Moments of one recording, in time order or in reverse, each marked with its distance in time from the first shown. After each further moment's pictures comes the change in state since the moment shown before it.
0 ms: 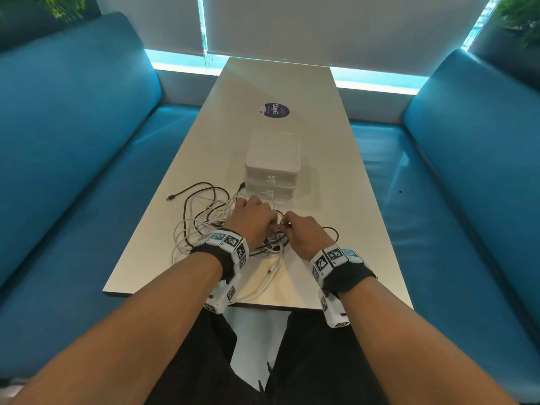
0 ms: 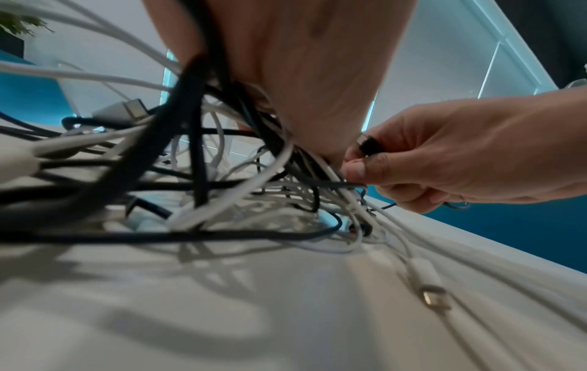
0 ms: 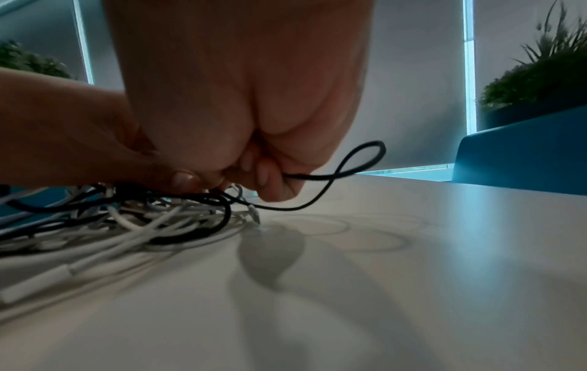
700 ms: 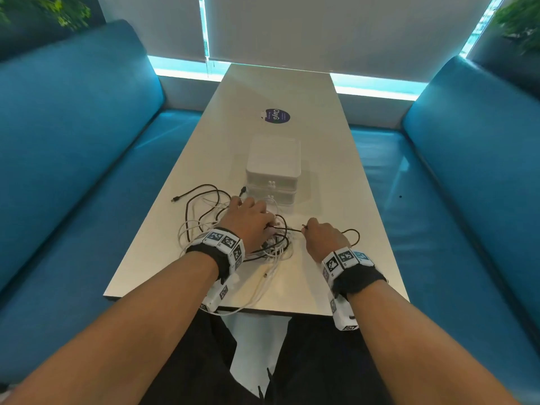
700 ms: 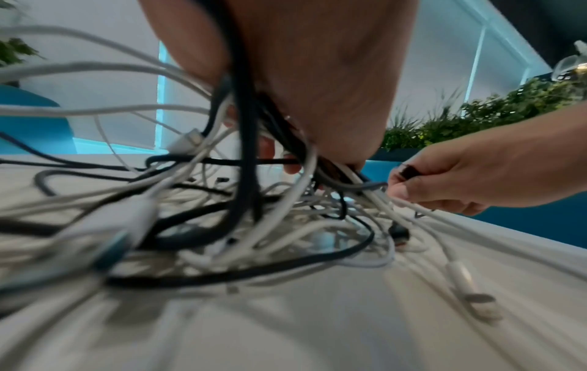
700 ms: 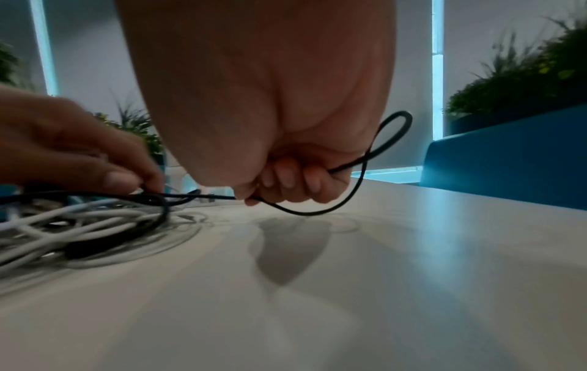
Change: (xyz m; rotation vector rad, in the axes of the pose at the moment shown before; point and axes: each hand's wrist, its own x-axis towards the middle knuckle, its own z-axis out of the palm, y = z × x) left_hand -0.006 -0.009 -0.011 0.152 0.017 -0.005; right_hand -0.001 0.029 -0.003 -0.290 0.040 0.234
